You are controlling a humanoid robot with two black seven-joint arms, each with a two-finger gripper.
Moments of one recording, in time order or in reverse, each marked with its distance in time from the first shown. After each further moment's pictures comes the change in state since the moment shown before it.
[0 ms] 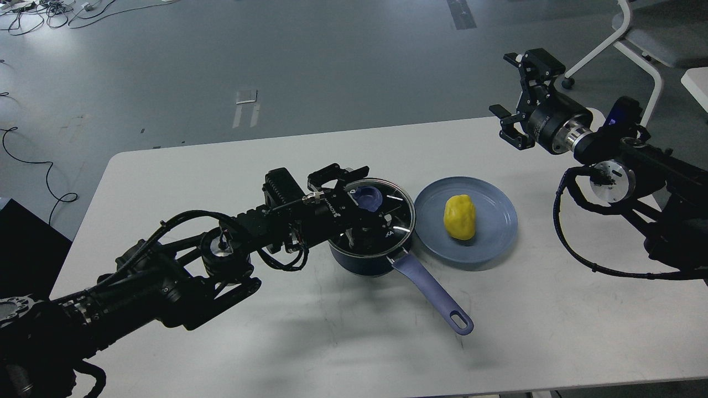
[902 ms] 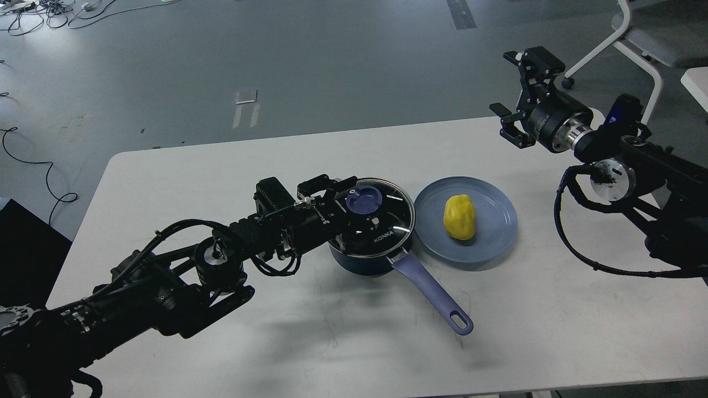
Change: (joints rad) left arm 0.037 0.010 0.001 0.031 -0.017 0.000 0.009; right arm 0.008 -0.003 -0.012 -0.003 -0.003 0.000 0.002
